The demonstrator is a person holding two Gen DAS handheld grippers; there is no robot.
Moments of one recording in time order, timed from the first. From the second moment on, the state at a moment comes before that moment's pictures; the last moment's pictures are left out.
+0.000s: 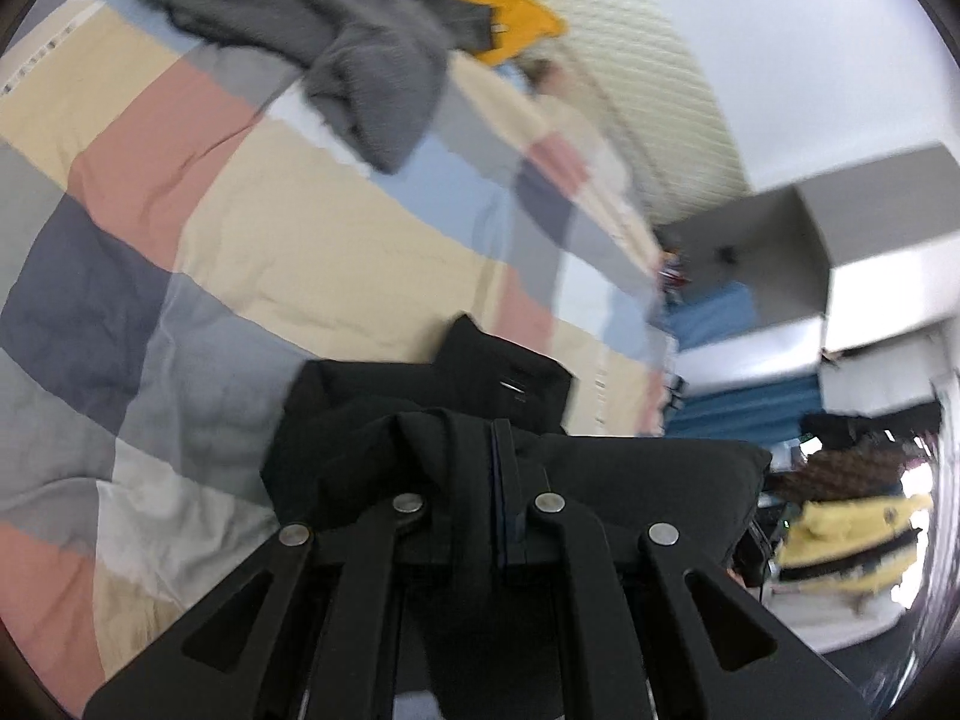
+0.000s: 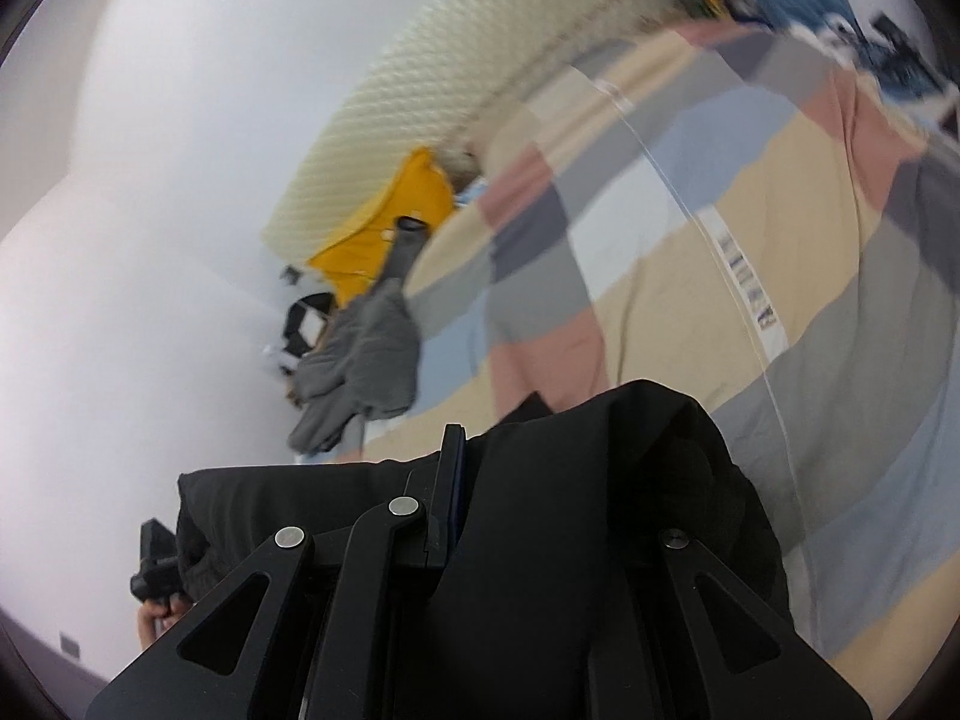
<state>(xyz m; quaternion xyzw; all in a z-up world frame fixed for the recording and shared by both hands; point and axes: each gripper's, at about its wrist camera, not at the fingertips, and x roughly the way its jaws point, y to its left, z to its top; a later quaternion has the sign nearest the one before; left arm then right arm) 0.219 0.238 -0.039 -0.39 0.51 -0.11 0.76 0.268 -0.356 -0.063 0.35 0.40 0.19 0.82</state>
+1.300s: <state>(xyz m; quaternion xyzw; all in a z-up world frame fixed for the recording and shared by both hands) 0.315 0.186 -0.135 -0.27 0.62 0.00 0.74 0.339 -0.342 -0.189 0.37 0.52 0.13 0.76</state>
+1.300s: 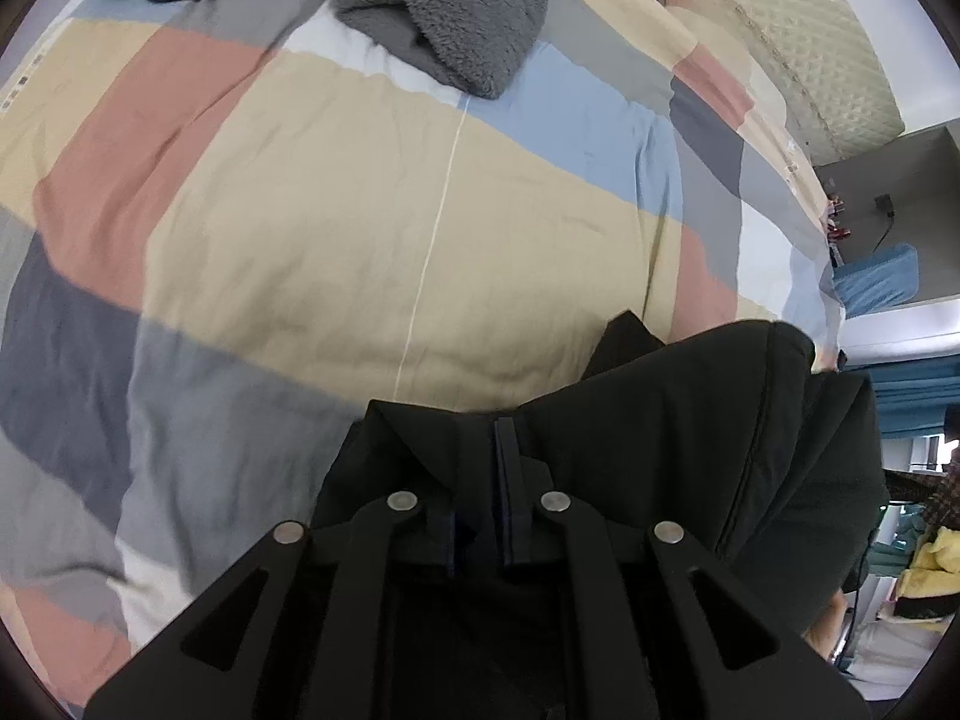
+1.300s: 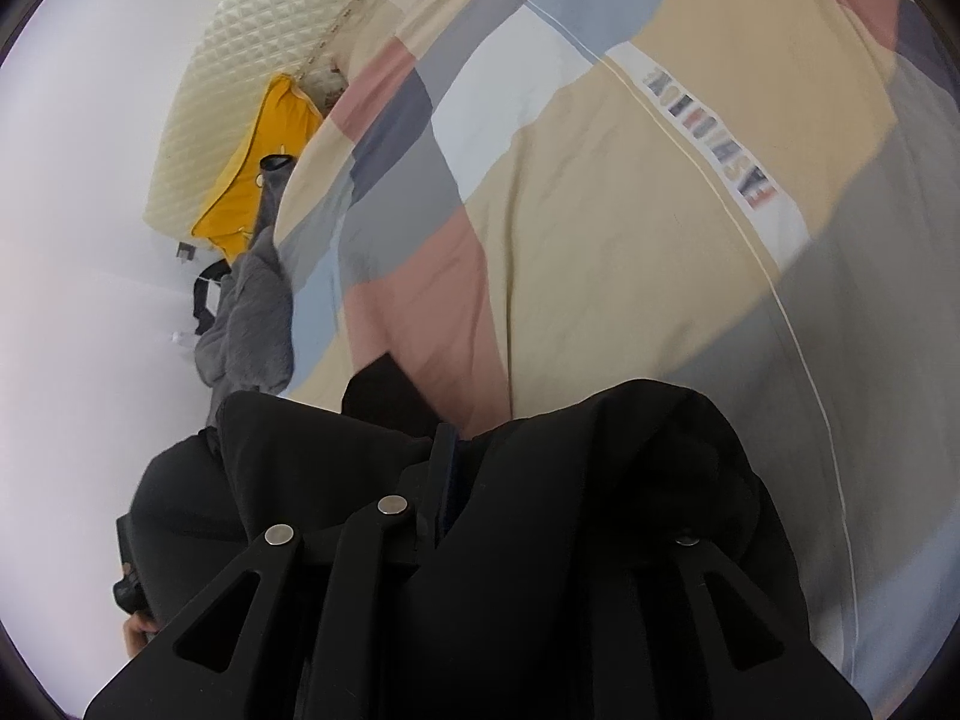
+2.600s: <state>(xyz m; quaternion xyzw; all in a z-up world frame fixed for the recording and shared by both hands) 0.289 0.001 -0.113 0.03 0.43 -0.01 0.90 0.296 -0.195 -0.146 0.06 0.42 0.15 0.89</state>
